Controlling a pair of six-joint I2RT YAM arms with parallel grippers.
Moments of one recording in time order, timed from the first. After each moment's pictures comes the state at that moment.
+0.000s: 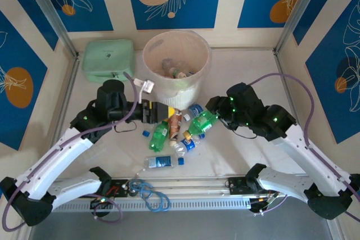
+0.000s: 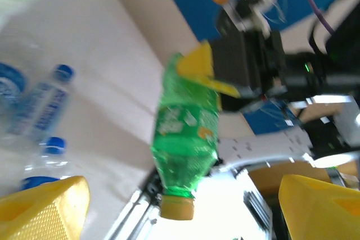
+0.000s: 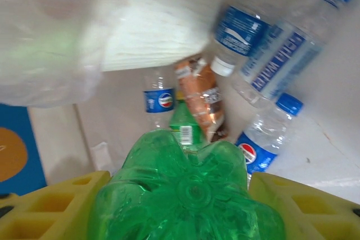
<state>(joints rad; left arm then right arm) -0.68 0.98 1.05 -0.42 0.68 -0.68 0.73 0.97 1.23 -1.03 0.04 1.26</state>
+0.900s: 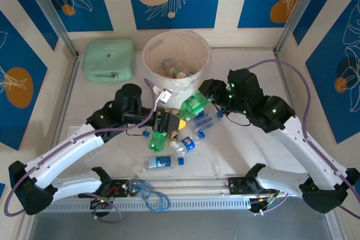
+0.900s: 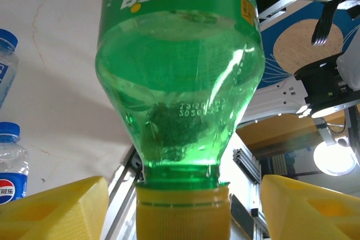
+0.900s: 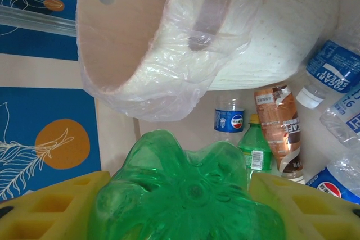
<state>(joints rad) -0.79 1.08 1.01 -0.33 0.74 -0.63 0.71 1.06 1.34 -0.85 -0.01 1.21</state>
